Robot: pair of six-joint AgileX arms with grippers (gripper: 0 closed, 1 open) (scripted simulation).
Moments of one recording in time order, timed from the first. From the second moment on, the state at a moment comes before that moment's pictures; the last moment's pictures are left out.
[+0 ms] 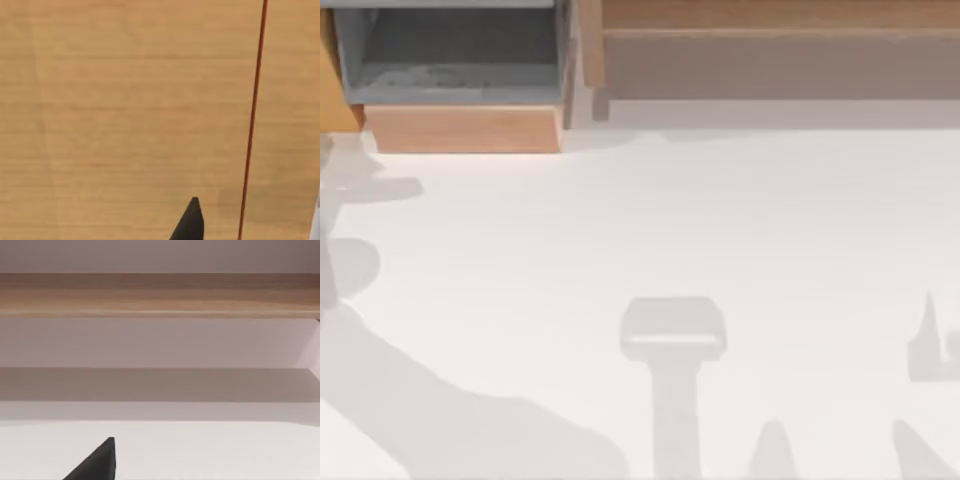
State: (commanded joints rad) left arm 0.39 2.33 1.21 1.11 0.44 1.58; right arm 0.00 0.00 0.00 0.00 0.00 0.00
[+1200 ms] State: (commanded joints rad) left arm 0.44 2.27 1.05 1.19 0.48 1.58; right arm 0.00 0.00 0.00 0.00 0.00 0.00
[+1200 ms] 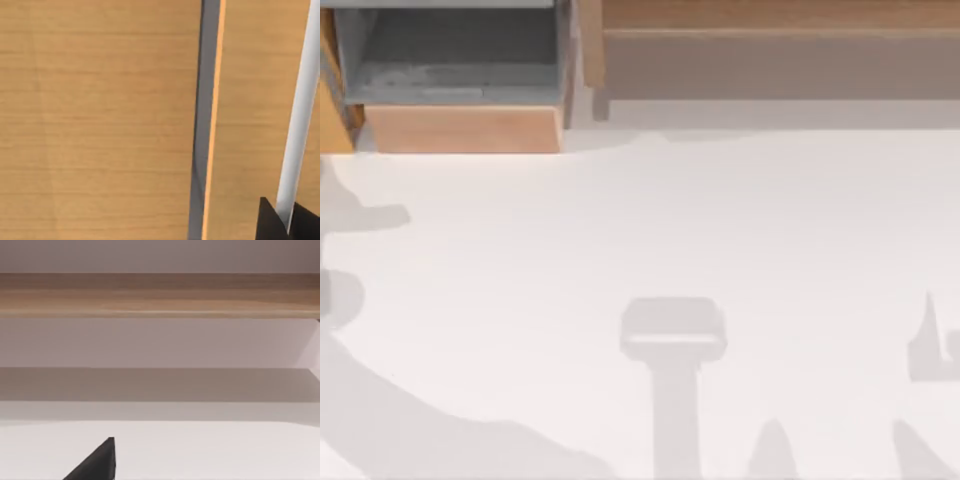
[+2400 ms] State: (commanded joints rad) left arm 0.56 2.12 0.70 1.38 0.60 1.59; right arm 0.00 0.00 0.00 0.00 0.00 0.00
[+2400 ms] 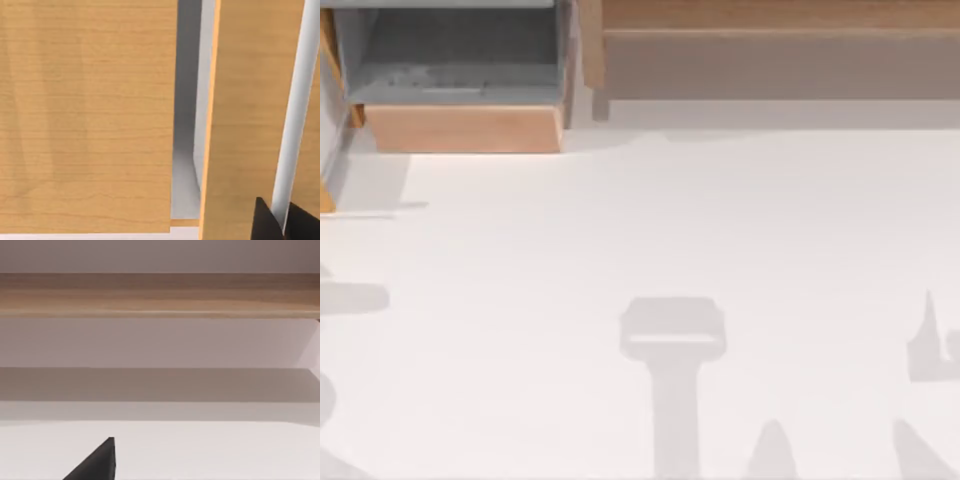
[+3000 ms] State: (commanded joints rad) left arm 0.65 2.06 0.55 1.47 0.69 1.59; right arm 0.00 0.00 0.00 0.00 0.00 0.00
